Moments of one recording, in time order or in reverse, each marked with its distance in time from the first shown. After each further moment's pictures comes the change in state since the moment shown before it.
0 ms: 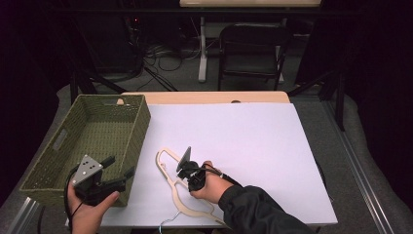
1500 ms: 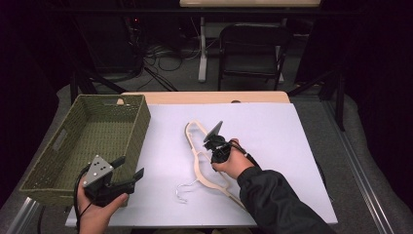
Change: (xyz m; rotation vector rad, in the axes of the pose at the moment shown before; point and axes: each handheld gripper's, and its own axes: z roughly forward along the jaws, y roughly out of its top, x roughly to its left) left arm -0.020 0.005 0.010 0.008 -0.060 0.046; right arm -0.091 -0.009 -0.026 -0.188 -0.035 0.270
